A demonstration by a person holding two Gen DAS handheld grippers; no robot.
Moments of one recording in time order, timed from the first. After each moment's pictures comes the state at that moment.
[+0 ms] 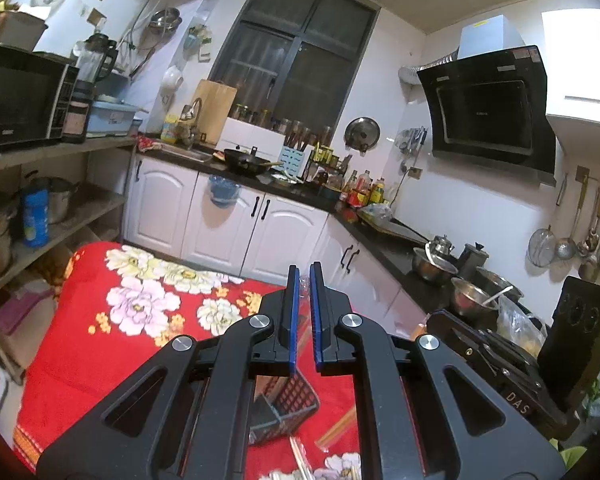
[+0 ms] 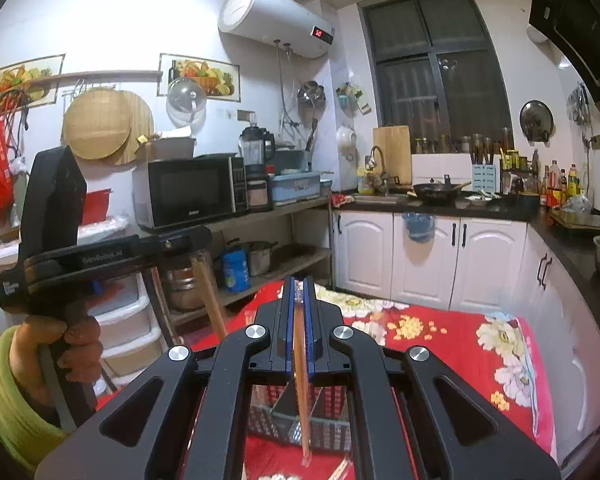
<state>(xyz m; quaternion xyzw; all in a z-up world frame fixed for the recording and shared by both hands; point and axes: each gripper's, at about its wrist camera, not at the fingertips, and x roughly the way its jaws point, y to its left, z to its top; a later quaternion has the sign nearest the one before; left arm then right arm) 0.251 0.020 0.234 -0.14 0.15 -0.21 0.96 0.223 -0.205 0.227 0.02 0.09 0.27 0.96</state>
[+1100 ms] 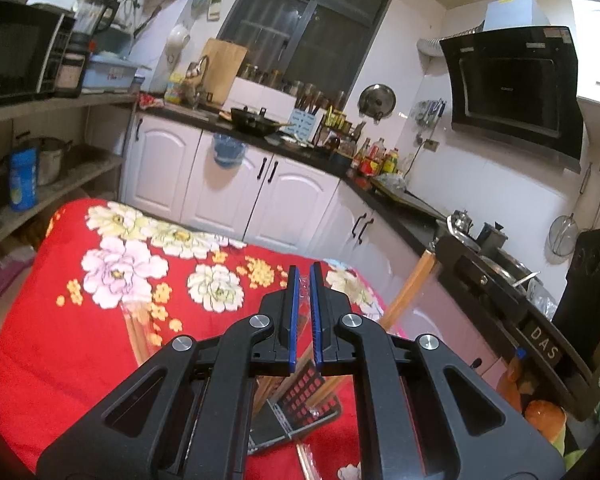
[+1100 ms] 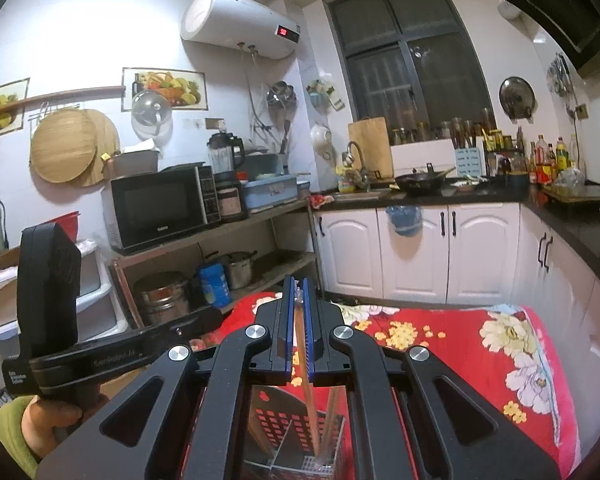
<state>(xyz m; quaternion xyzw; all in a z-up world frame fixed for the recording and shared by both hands) 0.323 -0.010 0.166 -0.15 0.21 -0.21 0.94 0.311 -0.214 0.191 0.06 0.11 0.24 0.96</state>
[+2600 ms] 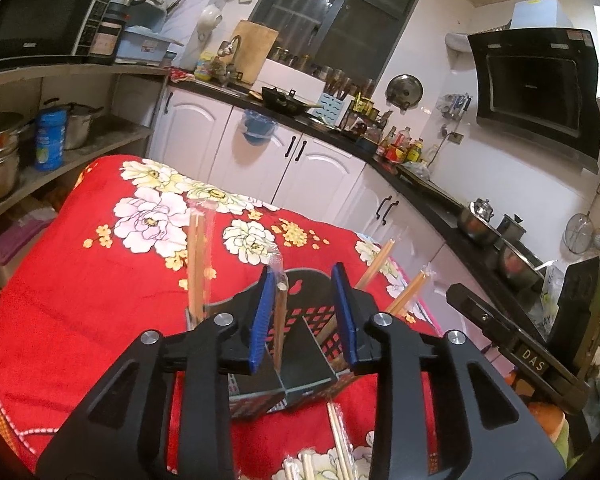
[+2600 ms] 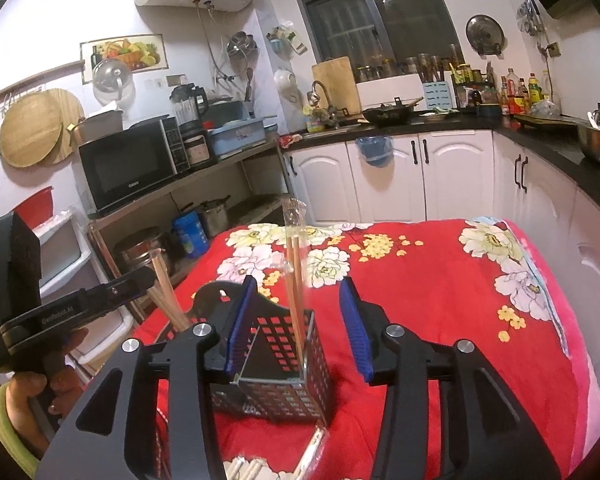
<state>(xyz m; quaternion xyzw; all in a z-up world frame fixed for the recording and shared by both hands) 0.294 0.017 0.114 -0.17 0.24 -0.17 0.94 0.294 -0.237 0.116 0.08 0.21 0.19 0.95</state>
